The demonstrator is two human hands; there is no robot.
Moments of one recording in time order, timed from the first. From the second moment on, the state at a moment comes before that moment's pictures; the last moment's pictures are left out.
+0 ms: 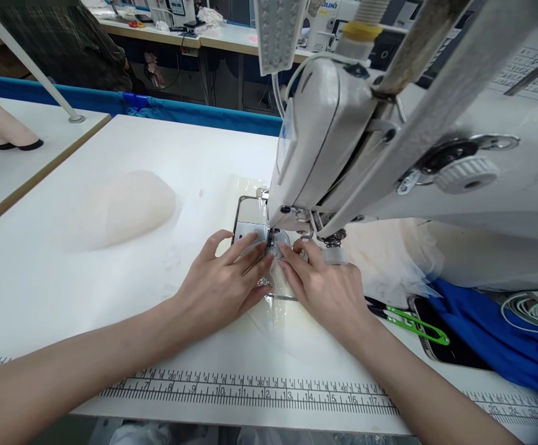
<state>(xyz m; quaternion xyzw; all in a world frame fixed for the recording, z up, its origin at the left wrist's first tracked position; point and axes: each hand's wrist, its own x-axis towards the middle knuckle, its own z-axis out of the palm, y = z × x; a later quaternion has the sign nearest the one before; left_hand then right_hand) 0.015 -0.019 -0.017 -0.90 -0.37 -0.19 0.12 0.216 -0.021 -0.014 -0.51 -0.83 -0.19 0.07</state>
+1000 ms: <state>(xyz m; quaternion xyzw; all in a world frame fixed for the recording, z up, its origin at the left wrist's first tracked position) -0.003 -0.026 0.012 -0.93 -0.33 -0.15 0.04 0.231 -0.035 0.024 -0.50 -0.86 0.11 0.07</state>
